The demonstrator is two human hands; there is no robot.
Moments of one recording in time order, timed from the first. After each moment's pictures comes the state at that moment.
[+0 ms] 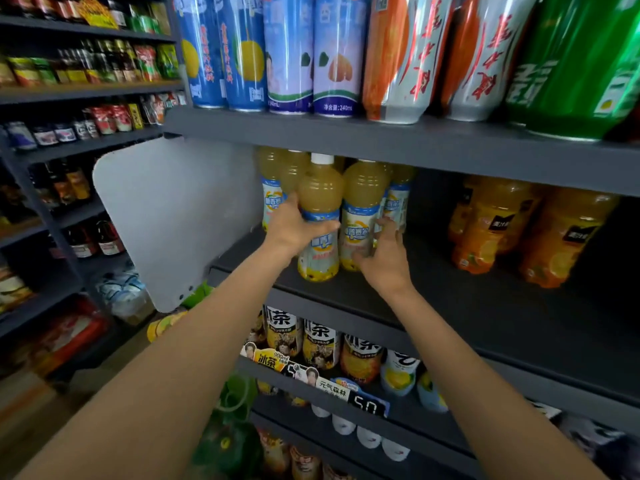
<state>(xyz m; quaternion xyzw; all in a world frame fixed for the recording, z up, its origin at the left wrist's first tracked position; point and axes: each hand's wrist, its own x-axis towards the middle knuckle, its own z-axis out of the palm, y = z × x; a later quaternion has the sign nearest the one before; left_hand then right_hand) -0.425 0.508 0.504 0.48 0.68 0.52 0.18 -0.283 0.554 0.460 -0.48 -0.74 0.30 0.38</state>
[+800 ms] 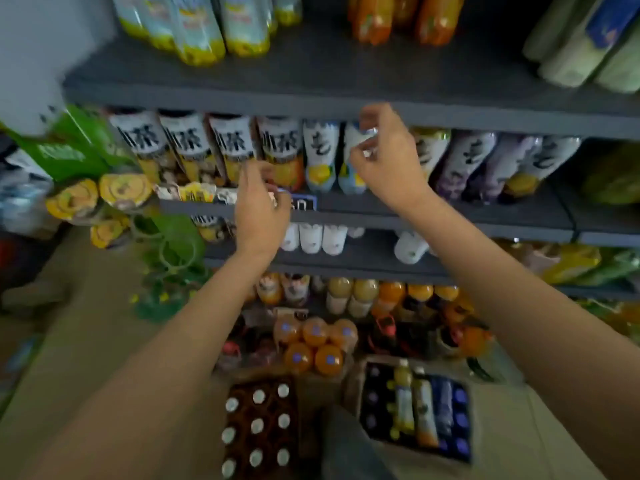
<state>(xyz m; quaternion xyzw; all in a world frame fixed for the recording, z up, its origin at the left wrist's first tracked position) -0.295 0.352 0.327 0.55 0.69 0.46 0.13 -0.132 0.399 0.390 -0.51 -0.76 0.20 0.35</state>
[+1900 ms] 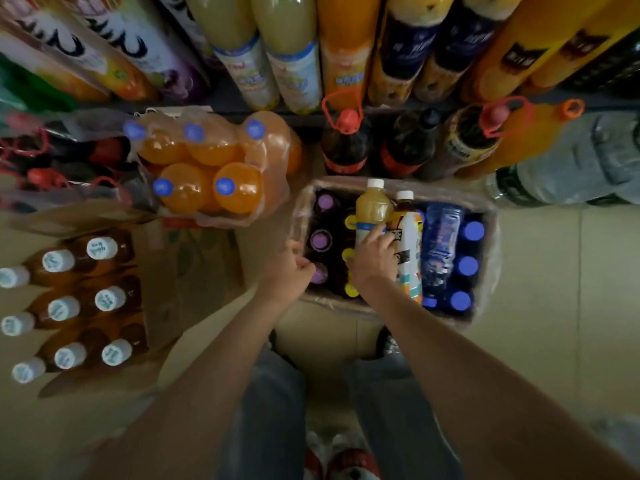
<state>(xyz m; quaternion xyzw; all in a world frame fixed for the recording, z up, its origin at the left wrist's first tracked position) -0.040 0.184 -0.208 0.38 0.77 -0.01 0.51 0.090 0.194 -0.298 -0.74 -0.55 0.34 -0.18</state>
